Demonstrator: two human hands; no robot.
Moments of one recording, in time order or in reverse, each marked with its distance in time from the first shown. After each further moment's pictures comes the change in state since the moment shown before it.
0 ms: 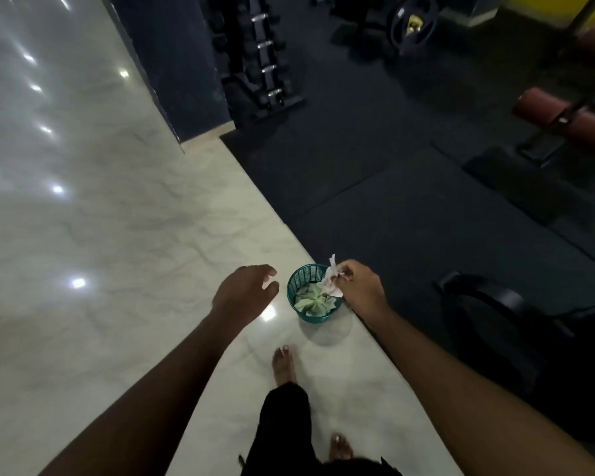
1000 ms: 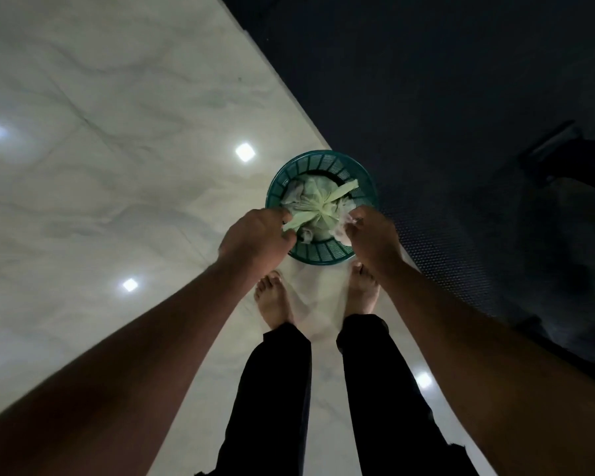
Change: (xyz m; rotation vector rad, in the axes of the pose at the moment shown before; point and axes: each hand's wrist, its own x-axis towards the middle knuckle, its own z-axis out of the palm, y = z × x) left_hand 0.371 -0.168 0.358 0.046 -0.584 -0.129; right_hand 0.374 0.275 0.273 -0.224 -0.159 0.433
